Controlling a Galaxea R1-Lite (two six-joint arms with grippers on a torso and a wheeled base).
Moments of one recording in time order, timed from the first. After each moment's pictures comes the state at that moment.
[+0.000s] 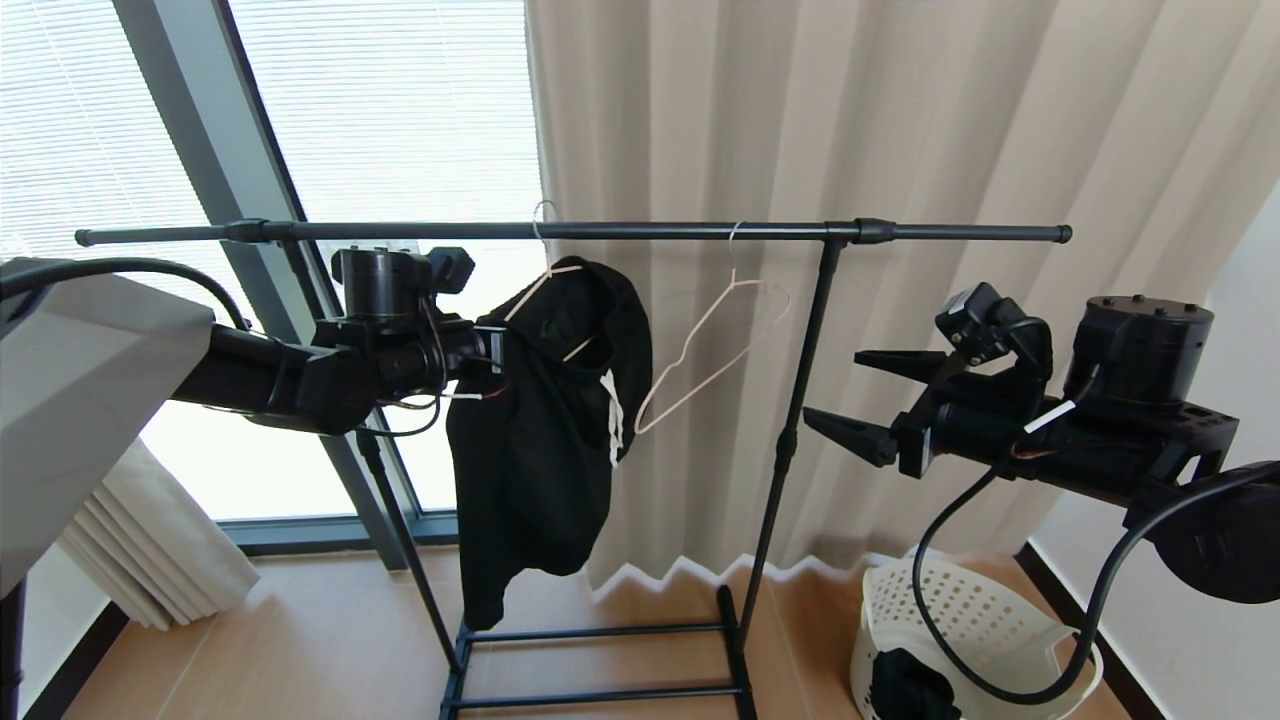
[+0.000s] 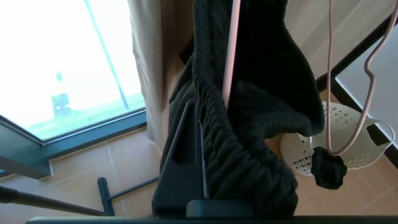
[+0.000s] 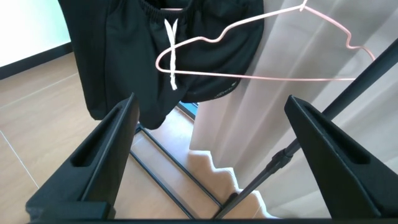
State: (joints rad) left arm -0.20 2.17 -1.43 -0.43 -0.20 -0.02; right arm 0.24 1.79 -0.75 -0.83 0.50 -0.21
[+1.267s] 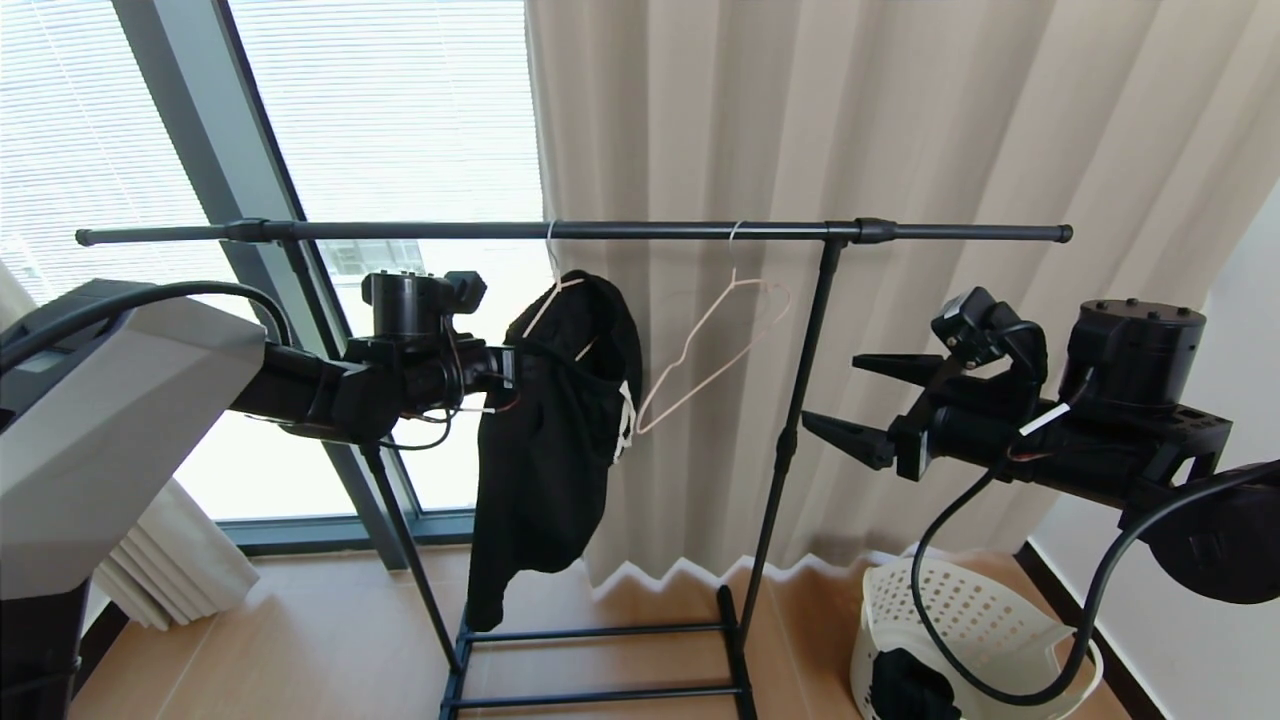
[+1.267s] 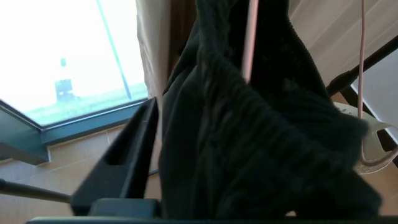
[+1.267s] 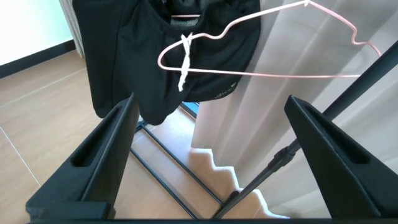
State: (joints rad) left arm -0.21 2.25 -1.46 -0.42 -0.15 -0.05; right arm 0.24 1.80 -0.75 -0.83 0.50 -0.21
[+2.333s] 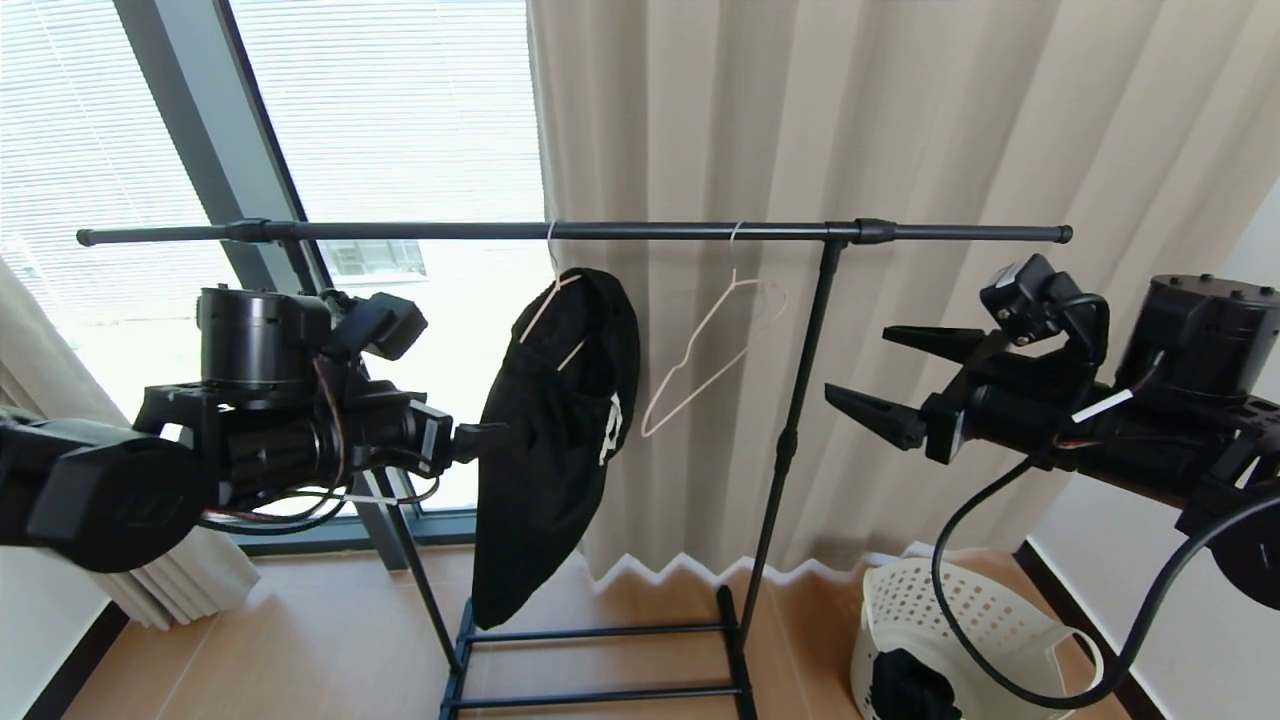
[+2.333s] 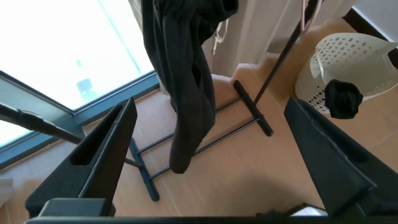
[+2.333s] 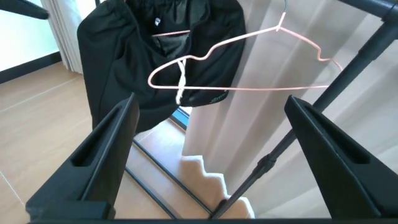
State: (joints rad) left arm -0.24 1.72 -0.85 -0.42 -0.17 0.17; right arm 0.24 1.69 -0.72 -0.83 0.45 -0.20
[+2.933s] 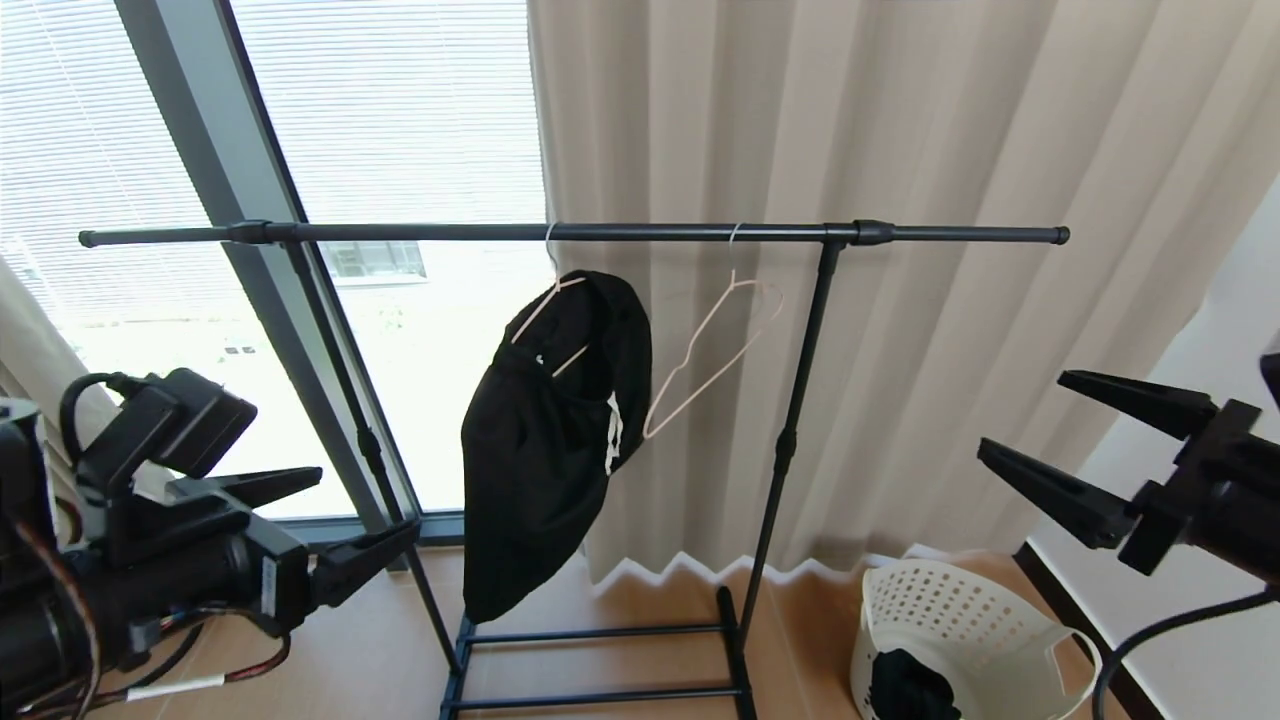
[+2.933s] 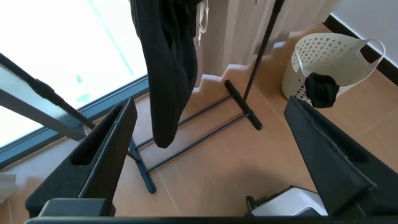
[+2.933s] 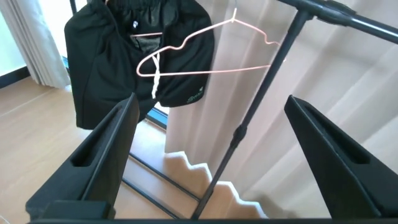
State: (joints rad) left arm -0.24 1.25 -0.43 -0.43 -0.18 0.17; right arm 0.15 1.25 -0.35 -0.83 0.37 -0.17
